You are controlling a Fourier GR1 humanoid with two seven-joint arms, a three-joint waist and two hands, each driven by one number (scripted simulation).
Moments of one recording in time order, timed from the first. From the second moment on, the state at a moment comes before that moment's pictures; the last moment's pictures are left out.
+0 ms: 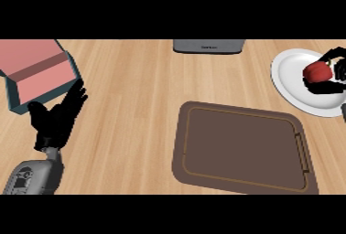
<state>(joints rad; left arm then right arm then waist) -0.19 0.22 0.07 -1.41 0.04 0.00 0.17 -0.71 -0.51 -0.36 -0.62 0.70 -0.32 -0.32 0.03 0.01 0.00</state>
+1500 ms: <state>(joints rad) -0.19 0.19 0.06 -1.41 0.02 0.01 0.17 -0.88 -0.73 -0.63 -0.18 0.40 0.27 -0.70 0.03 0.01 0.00</state>
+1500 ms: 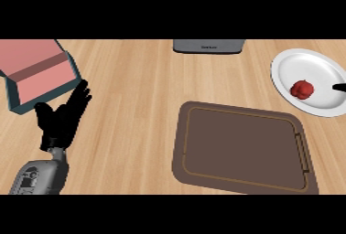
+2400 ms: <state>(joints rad) -0.21 0.19 0.06 -1.40 0.01 0.00 0.16 -0.74 -0.84 -0.66 -0.17 0.34 0.42 -0.72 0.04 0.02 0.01</state>
